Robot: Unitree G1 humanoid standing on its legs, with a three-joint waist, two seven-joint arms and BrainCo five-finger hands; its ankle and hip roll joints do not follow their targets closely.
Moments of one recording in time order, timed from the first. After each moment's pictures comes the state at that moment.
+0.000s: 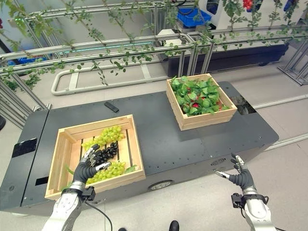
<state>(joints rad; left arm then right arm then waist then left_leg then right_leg) 0.15 0.40 -0.10 0.14 -0.30 -0.20 0.11 0.20 -0.50 -0.06 0.26 0.18 -0.18 -0.07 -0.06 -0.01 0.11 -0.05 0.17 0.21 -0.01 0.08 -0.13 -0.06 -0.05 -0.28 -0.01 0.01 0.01</state>
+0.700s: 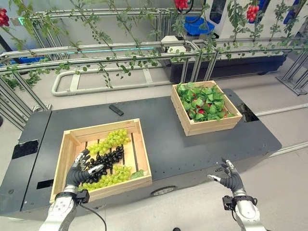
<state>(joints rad) 0.18 0.41 -0.06 0.23 -0.29 -0.20 0.15 0.17 -0.46 0.02 0.33 0.18 -0.17 -0.06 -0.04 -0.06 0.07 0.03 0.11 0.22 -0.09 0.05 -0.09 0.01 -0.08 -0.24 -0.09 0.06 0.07</state>
